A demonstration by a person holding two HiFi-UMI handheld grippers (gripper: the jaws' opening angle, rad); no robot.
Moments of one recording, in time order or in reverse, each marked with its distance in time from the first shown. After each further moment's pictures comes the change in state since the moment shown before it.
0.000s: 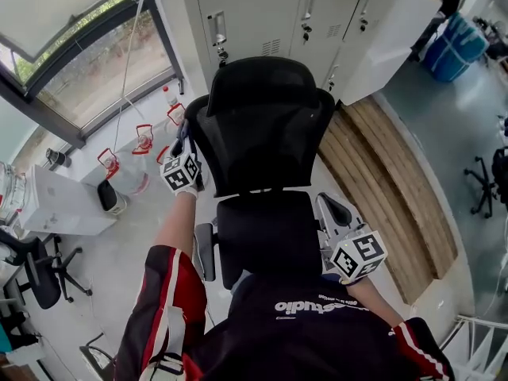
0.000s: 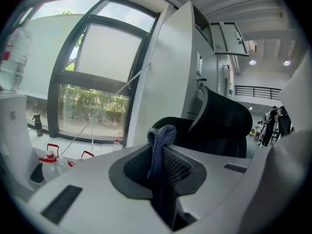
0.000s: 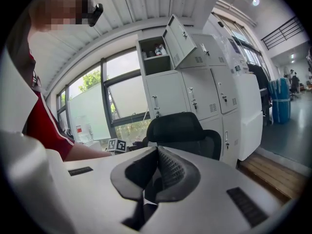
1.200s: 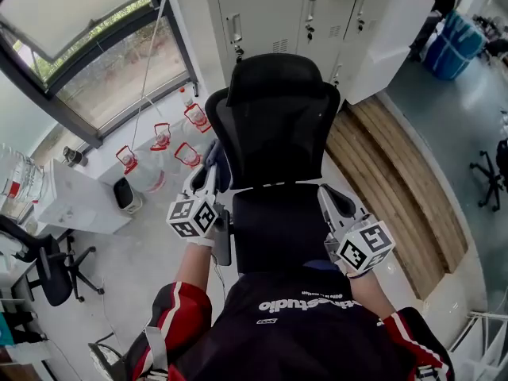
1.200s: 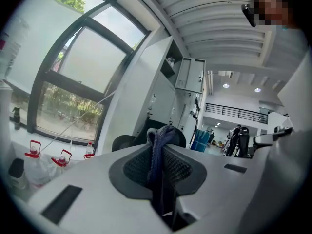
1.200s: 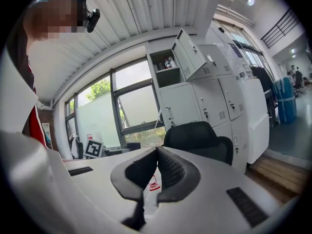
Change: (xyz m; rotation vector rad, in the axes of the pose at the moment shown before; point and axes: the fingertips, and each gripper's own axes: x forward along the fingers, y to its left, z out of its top) left arm -0.243 -0.103 0.055 -0.048 -0.077 -0.345; right arm -0.059 0.085 0.021 0.008 -0.098 0.081
